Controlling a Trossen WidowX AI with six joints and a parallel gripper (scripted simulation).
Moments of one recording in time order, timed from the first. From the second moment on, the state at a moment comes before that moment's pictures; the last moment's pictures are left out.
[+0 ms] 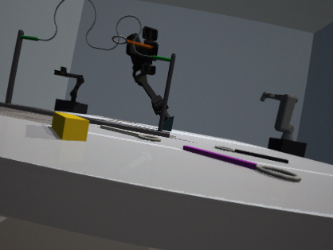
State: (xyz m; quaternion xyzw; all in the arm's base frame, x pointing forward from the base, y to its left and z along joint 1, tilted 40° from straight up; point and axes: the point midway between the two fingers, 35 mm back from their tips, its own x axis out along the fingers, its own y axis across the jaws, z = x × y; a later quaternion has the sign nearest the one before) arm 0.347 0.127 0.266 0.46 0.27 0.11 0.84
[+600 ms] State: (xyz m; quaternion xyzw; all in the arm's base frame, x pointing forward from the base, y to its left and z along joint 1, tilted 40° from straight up) arm 0.346 0.134 0.279 0.50 0.27 0.12 0.82
